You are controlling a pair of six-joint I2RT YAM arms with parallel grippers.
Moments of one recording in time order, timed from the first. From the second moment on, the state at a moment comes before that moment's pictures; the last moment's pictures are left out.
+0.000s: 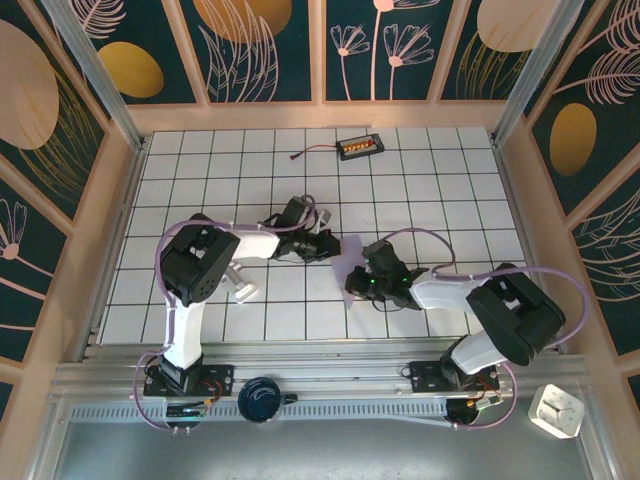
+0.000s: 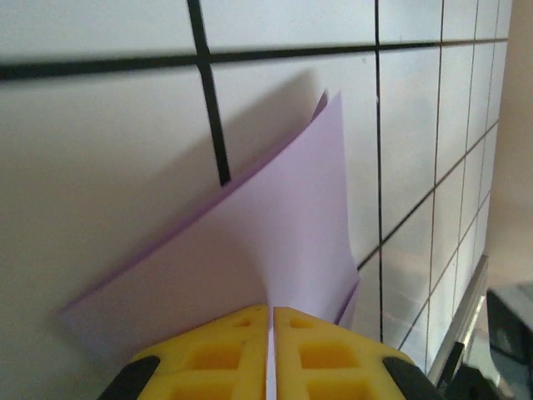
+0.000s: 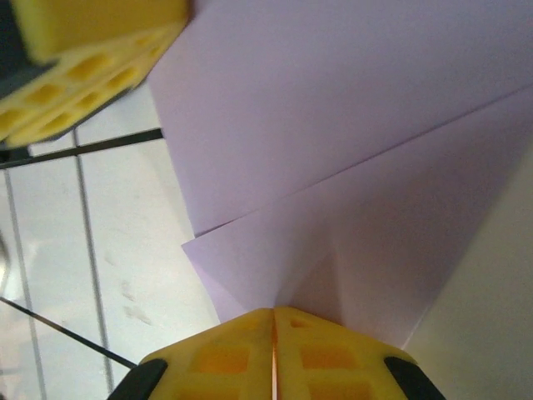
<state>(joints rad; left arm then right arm) -0.63 2.05 1.11 0.08 0.60 -0.79 0.74 1.48 0.50 0.10 -0.19 0.93</state>
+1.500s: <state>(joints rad) -0.66 1.92 0.89 0.12 0.65 -0.80 0.44 1.43 0.53 -0.02 -0.41 0.71</state>
